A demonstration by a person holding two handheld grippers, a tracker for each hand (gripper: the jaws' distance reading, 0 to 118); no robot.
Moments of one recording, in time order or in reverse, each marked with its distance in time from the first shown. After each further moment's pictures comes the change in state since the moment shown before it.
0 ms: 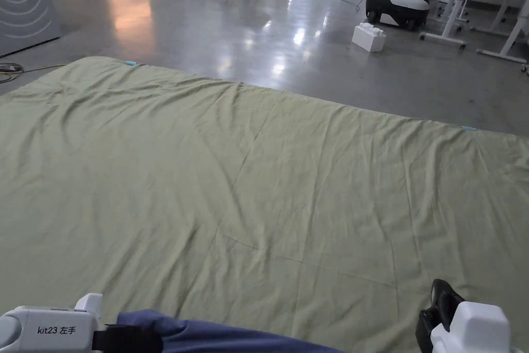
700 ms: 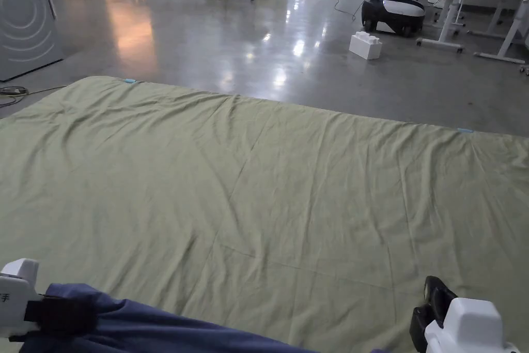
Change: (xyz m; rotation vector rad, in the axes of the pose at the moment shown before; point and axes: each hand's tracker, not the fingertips) left arm 0.067 0.028 0.090 0.072 0.373 -0.106; right arm 0.011 0.000 0.004 0.023 0.028 -0.043
